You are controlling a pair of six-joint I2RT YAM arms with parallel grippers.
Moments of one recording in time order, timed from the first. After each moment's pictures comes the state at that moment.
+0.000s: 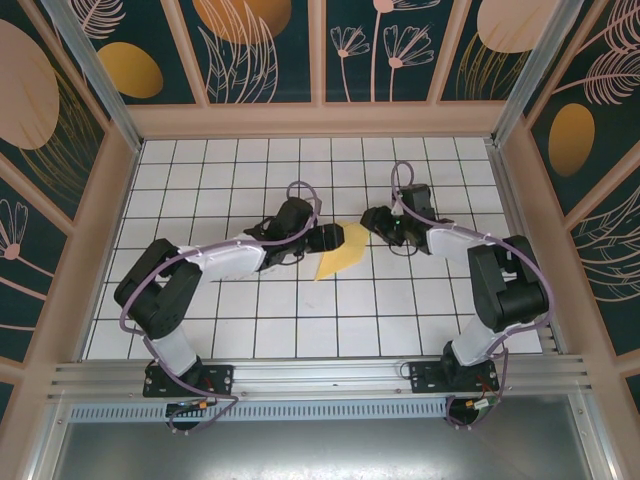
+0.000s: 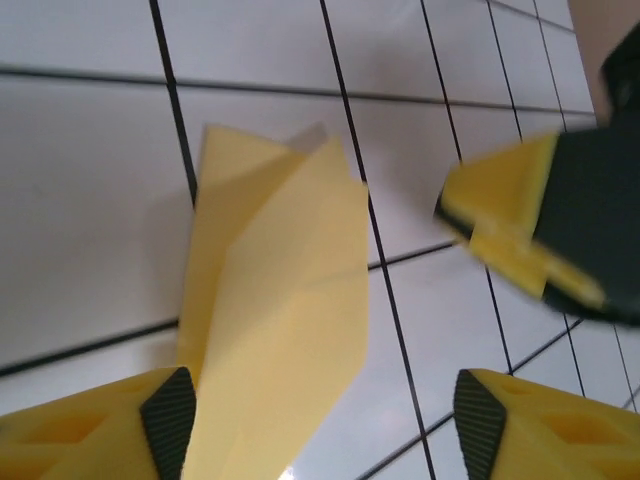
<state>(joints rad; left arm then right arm) -0.71 1.73 0.99 0.05 0.17 -0.76 0.32 1.65 0.82 0.02 -0.44 0.79</state>
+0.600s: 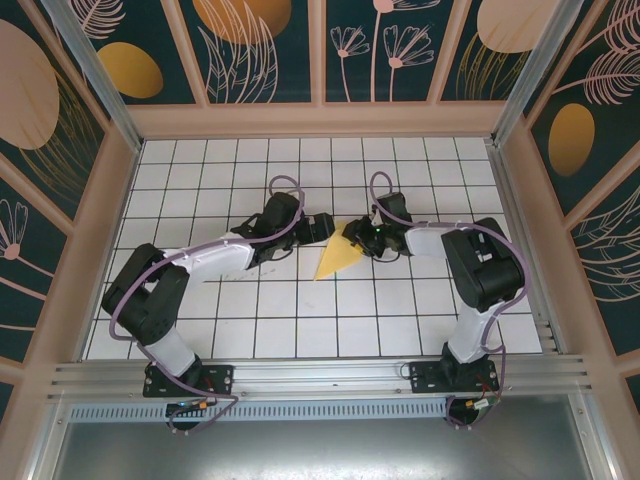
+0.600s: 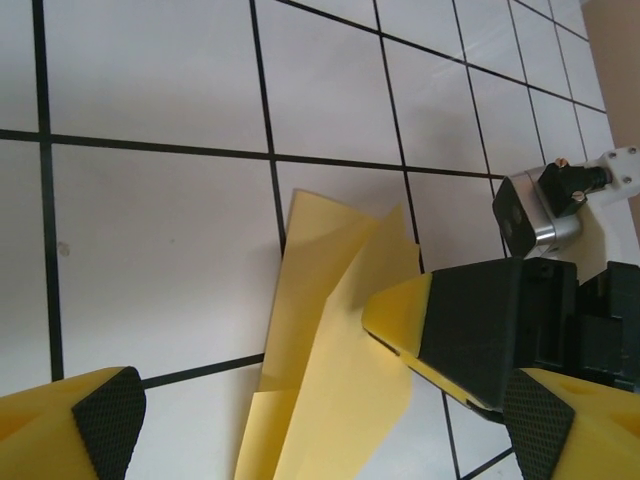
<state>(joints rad) -0.66 1.67 0.95 0.04 0.10 -0.77 0.41 1.82 0.88 0.07 -0.48 0.95</state>
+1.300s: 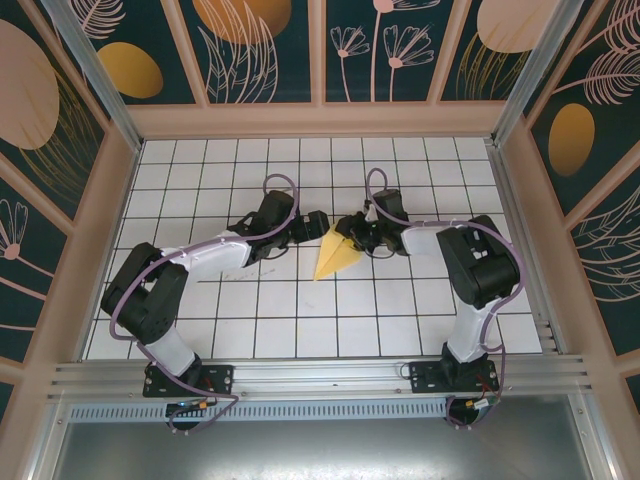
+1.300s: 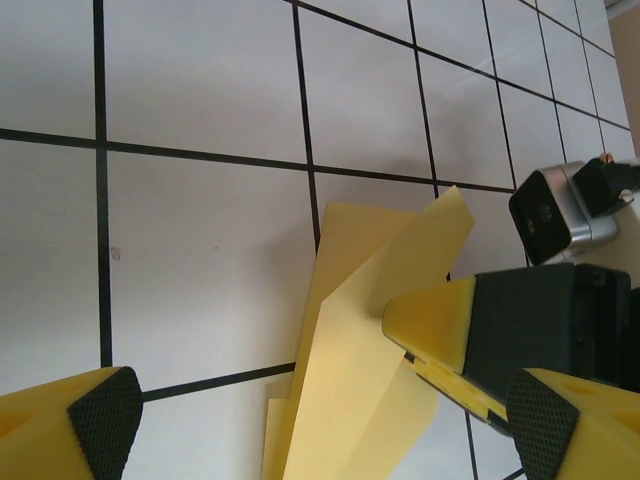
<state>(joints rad) -0.62 1.67 0.95 0.02 0.10 -0.78 0.44 1.85 0.88 0.21 -0.57 1.02</state>
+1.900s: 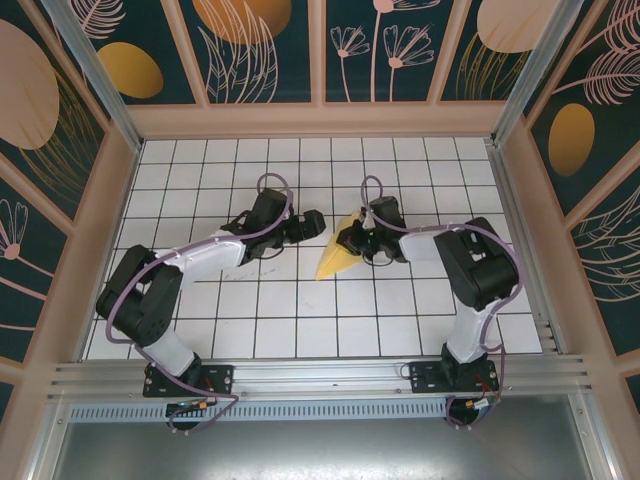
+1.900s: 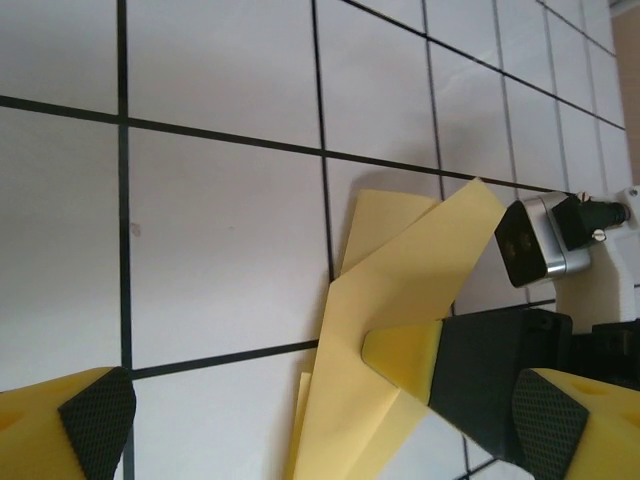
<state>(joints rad) -0.59 1.63 0.94 -0.01 0.18 -0.81 0.46 1.82 0.83 0.24 -0.56 0.97</state>
